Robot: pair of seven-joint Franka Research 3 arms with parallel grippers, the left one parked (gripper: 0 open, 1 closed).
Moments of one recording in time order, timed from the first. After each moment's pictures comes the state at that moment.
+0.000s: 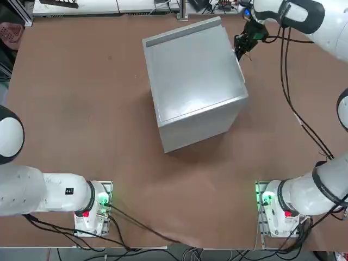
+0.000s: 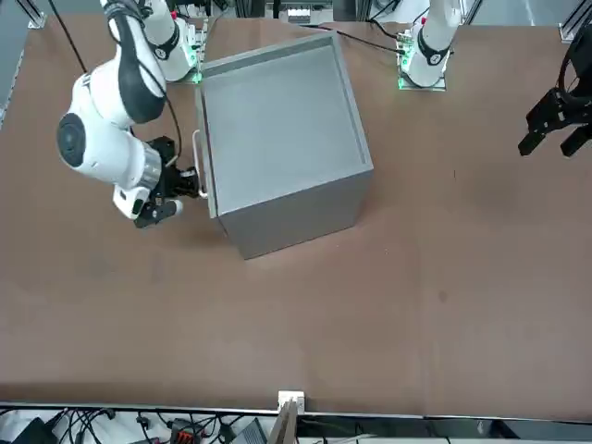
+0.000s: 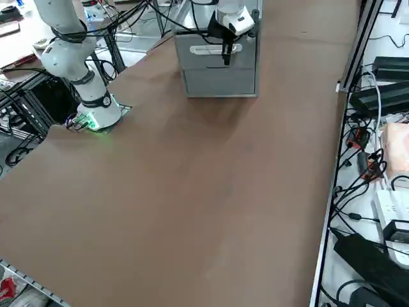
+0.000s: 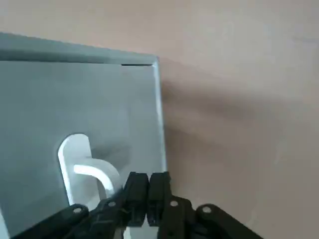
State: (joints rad) arm 0.24 0.20 0.08 -1.87 0.33 1.97 -0.01
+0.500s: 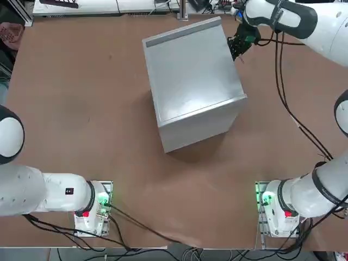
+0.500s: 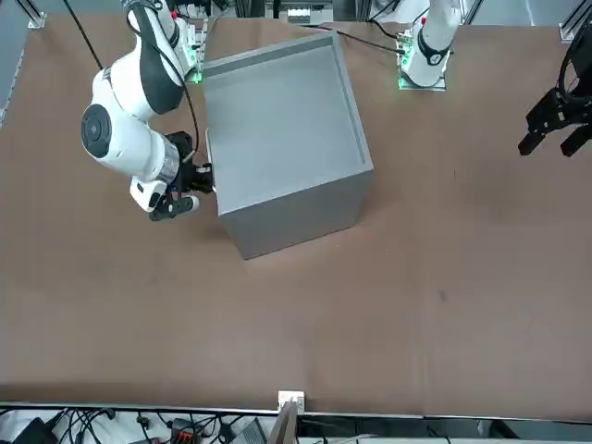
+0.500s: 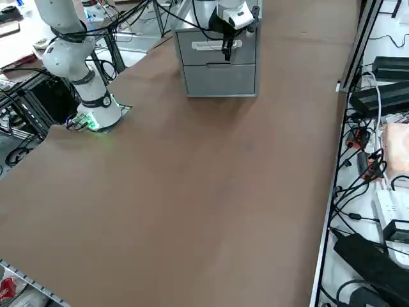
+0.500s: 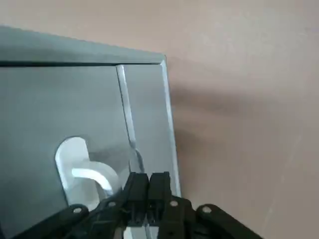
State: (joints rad) arm 0.28 0.20 0.07 -1.87 0.32 1.98 0.07
